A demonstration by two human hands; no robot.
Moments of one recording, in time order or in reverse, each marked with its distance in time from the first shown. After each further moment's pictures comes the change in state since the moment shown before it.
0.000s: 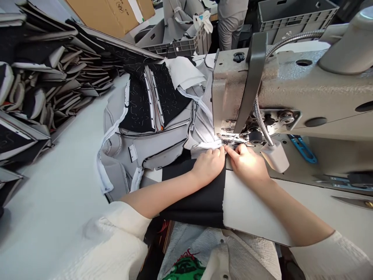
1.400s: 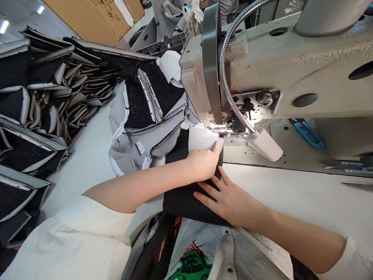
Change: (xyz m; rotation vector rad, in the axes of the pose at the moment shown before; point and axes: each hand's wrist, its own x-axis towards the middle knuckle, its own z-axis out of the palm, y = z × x) left_hand 0.009 0.006 -0.070 -0.043 -0.713 -0.070; right_hand -0.053 -0.062 -0.028 0.216 -0.170 -0.637
